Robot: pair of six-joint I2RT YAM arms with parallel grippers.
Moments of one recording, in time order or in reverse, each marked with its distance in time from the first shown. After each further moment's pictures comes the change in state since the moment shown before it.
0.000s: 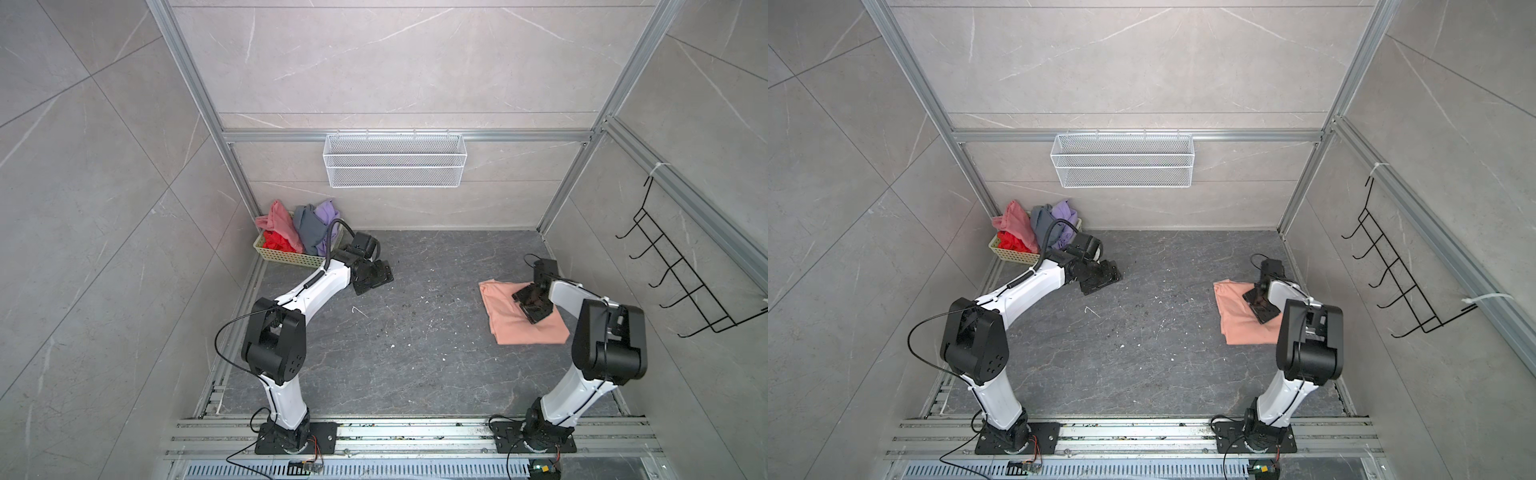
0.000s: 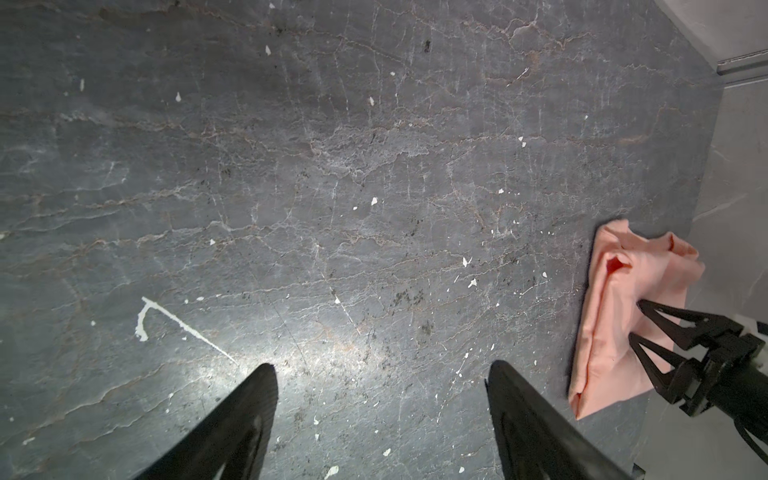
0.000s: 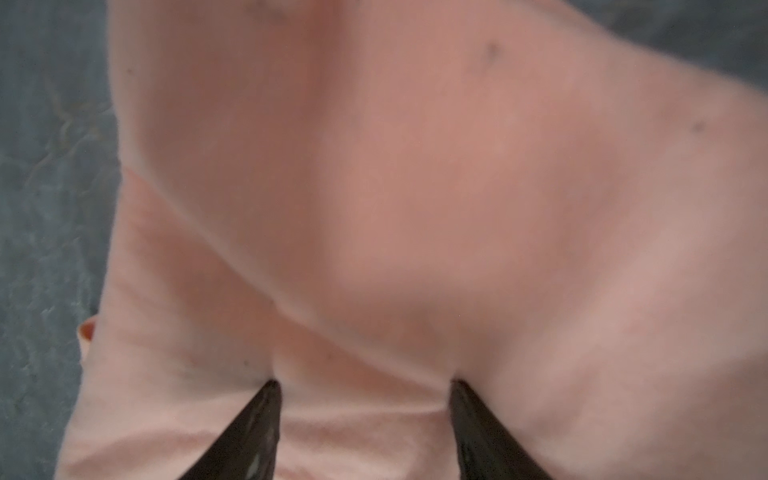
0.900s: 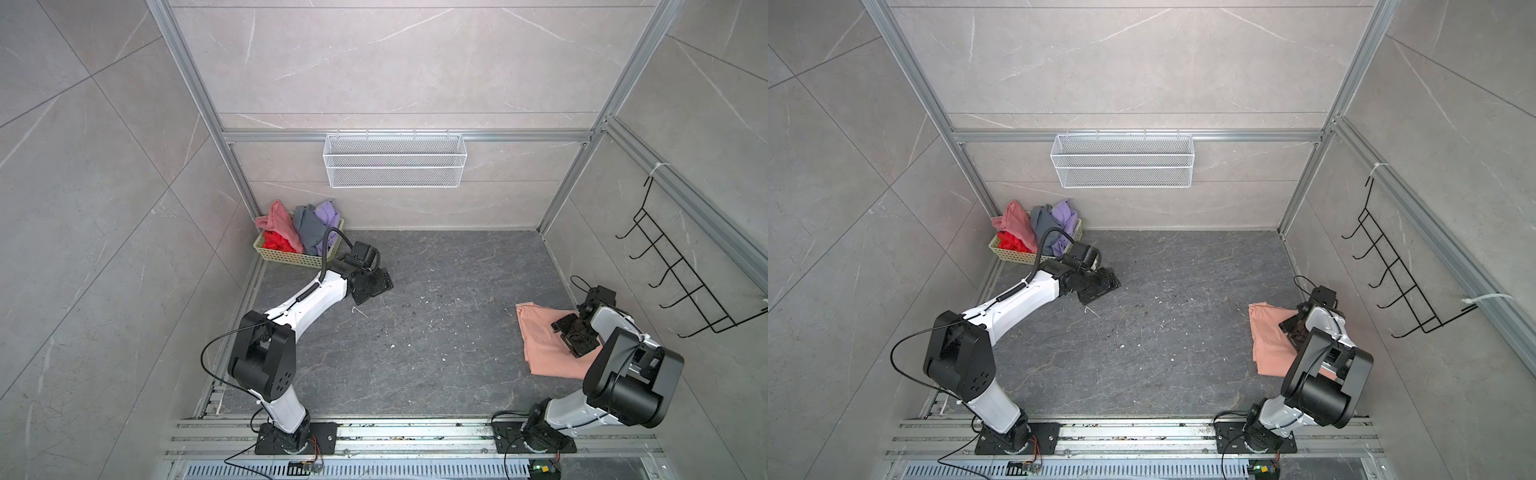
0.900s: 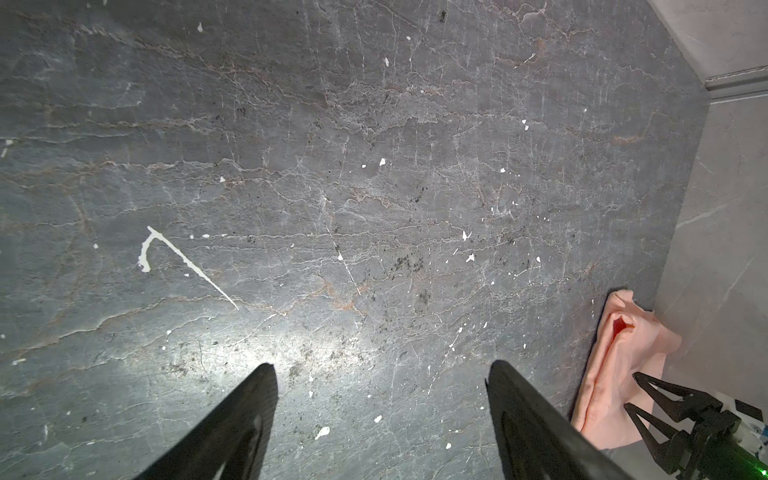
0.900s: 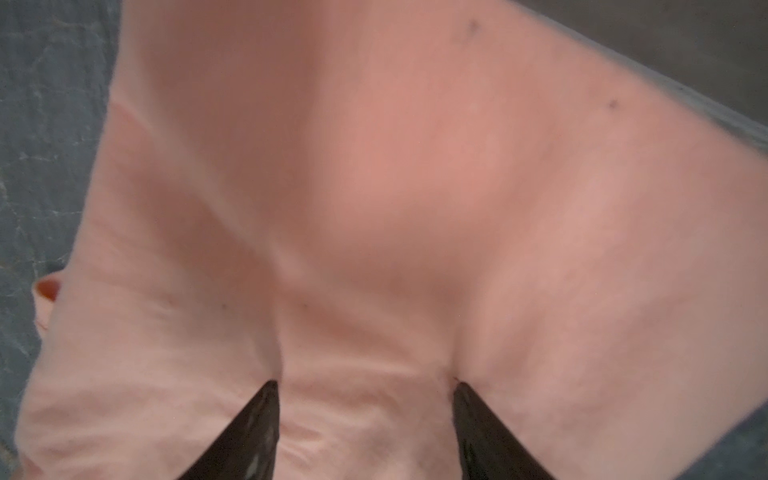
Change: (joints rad) left arm -0.031 -0.108 -0.110 0.028 -0.027 -0.088; right arm -0.323 -0.200 -0.130 -0.149 -0.002 -0.304
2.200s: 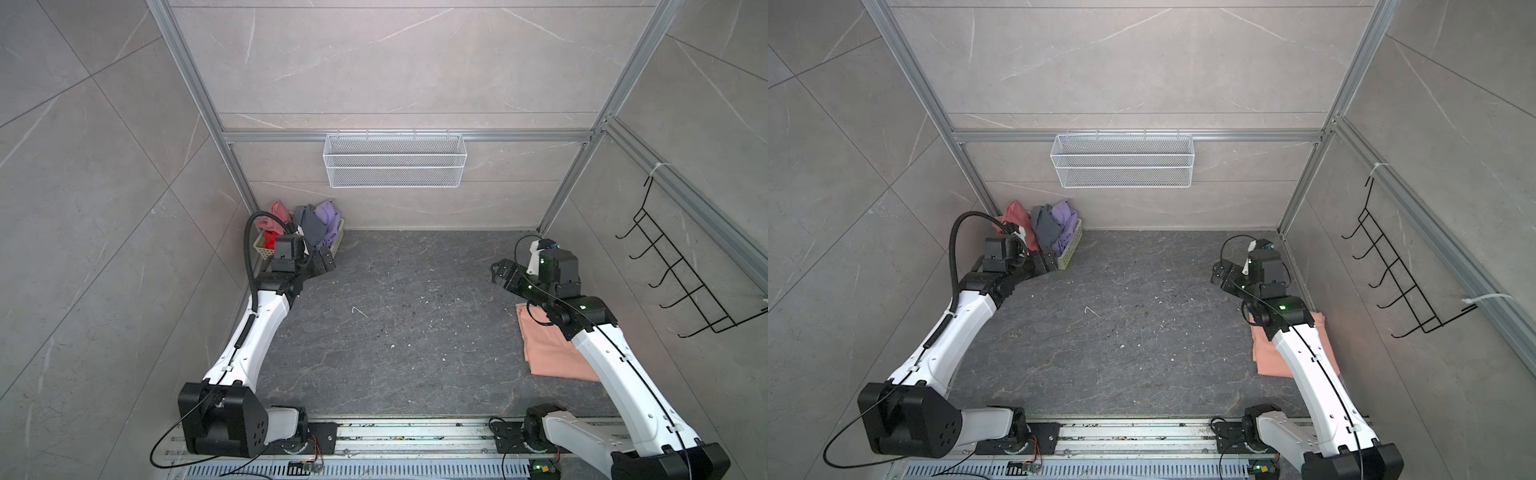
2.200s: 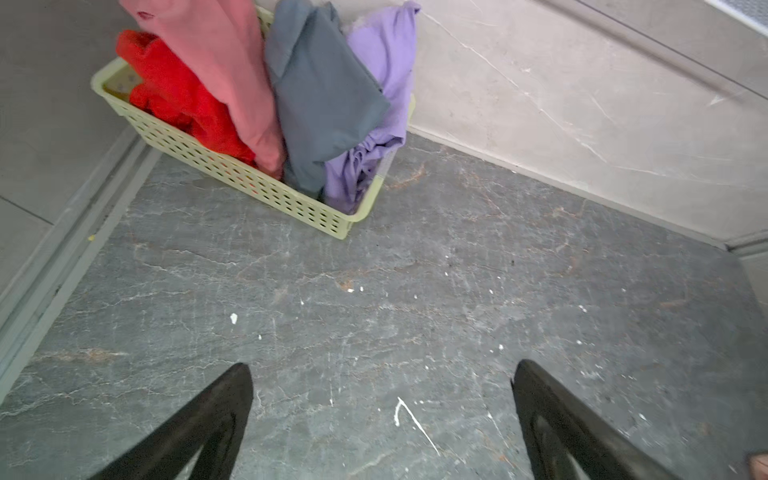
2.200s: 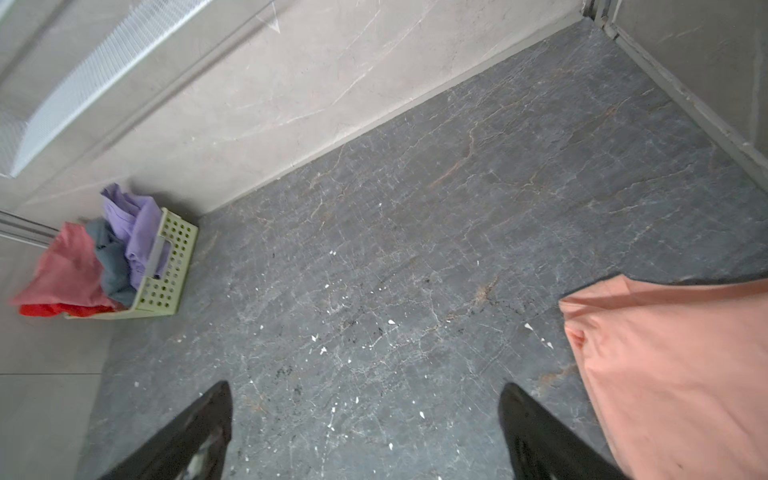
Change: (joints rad) left arm 0.380 -0.397 -0.229 0.211 -0.199 0.454; right arm 0.806 -0.457 0.181 0.070 0.045 -0.039
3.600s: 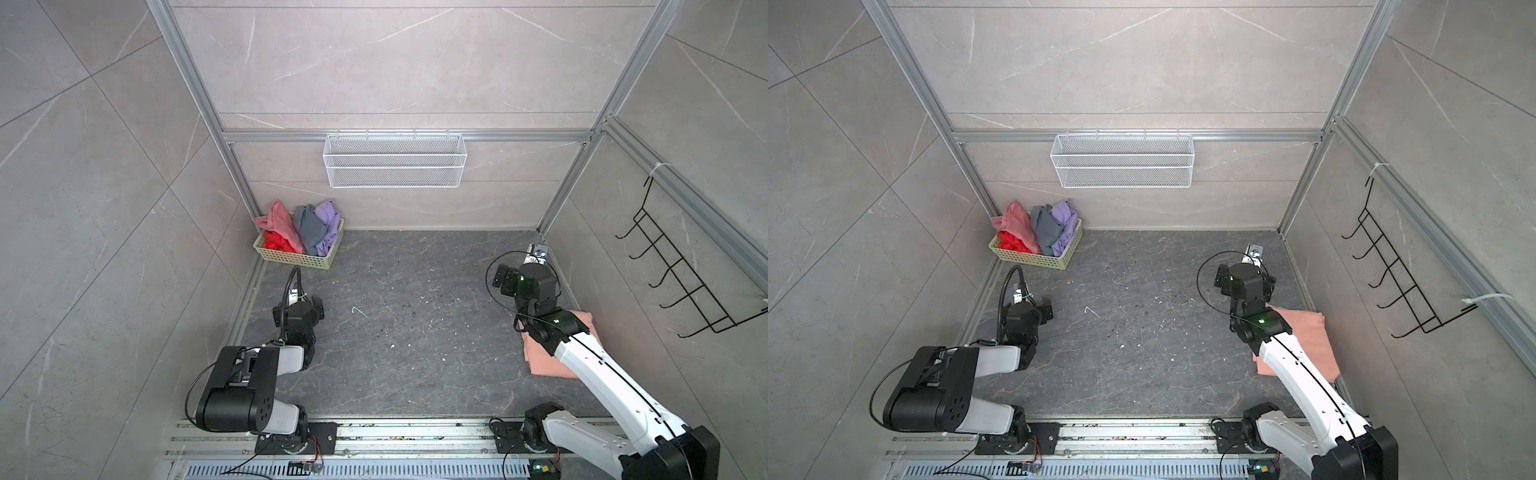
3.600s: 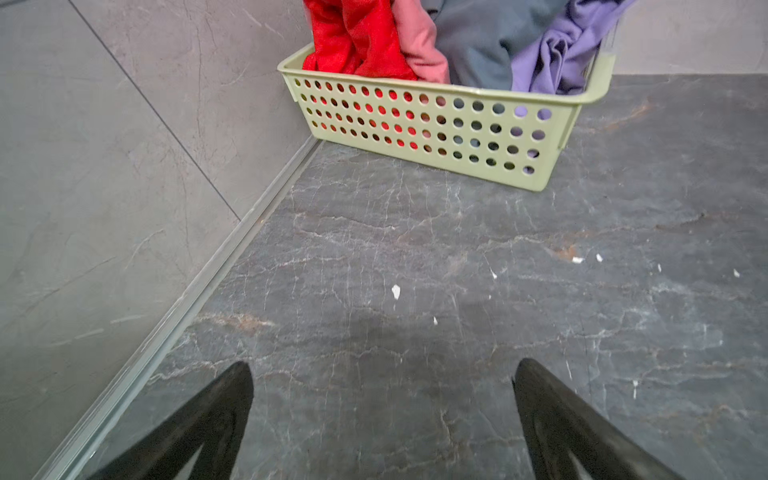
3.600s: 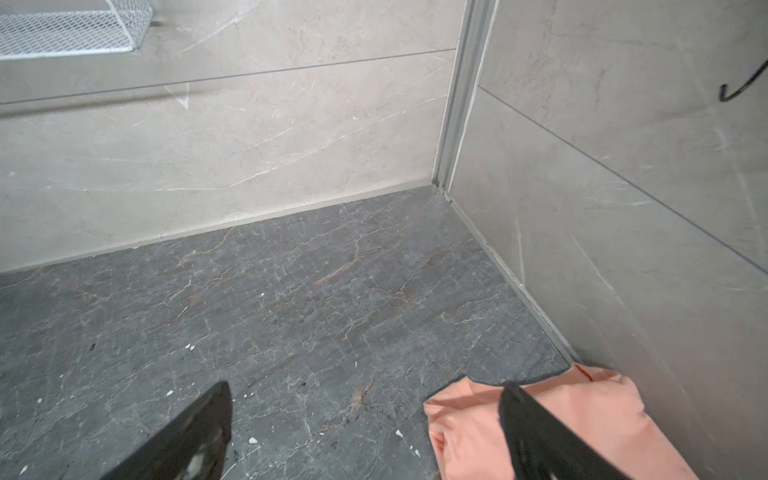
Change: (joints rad) left arm 0.071 0.169 -0.758 1.156 -0.320 0.322; right arm 0.074 -0.029 -0.219 0.395 0.500 -0.283
